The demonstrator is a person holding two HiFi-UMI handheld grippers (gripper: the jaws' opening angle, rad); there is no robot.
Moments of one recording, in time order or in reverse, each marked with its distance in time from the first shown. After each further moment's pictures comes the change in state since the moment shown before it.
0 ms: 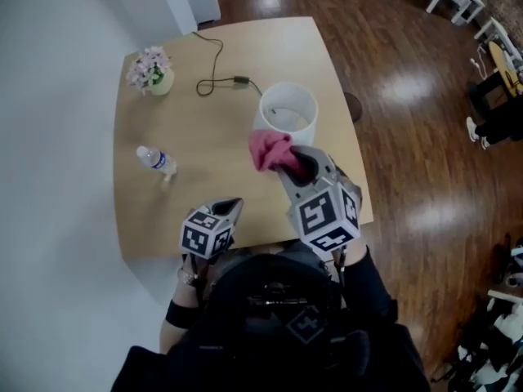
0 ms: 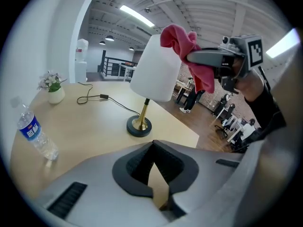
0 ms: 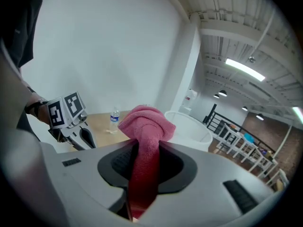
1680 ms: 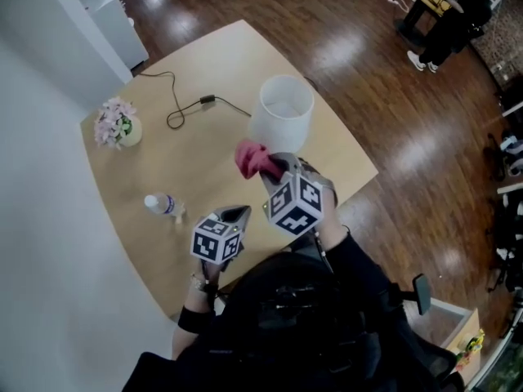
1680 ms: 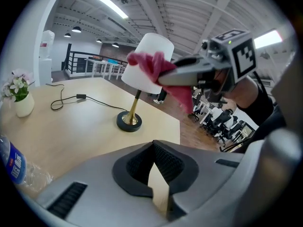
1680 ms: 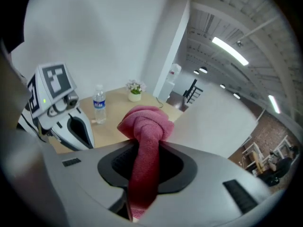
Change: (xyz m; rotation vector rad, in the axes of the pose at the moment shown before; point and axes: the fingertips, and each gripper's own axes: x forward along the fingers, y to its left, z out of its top) left arm -0.020 0.042 -0.011 0.213 0.091 -0.338; right arm 0.079 0.059 -0.013 0.132 0.322 -0.234
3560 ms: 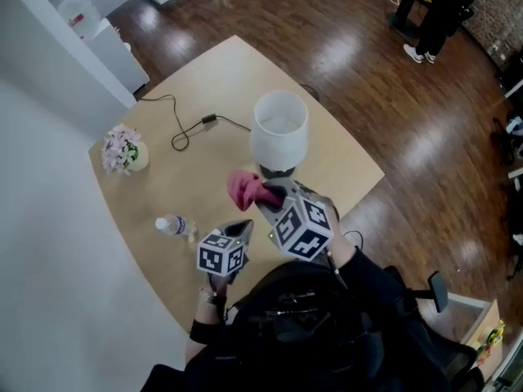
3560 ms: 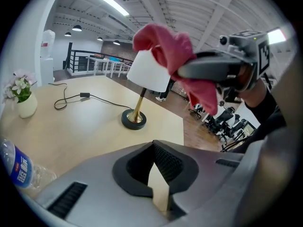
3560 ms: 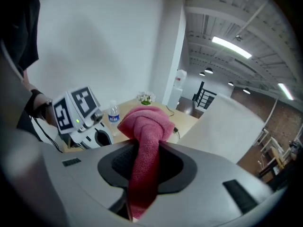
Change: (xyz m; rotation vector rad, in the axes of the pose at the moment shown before) left arm -0.001 0.017 -0.003 0.002 0.034 0.027; right arm -0.023 0.030 0.020 0.052 -0.121 0.156
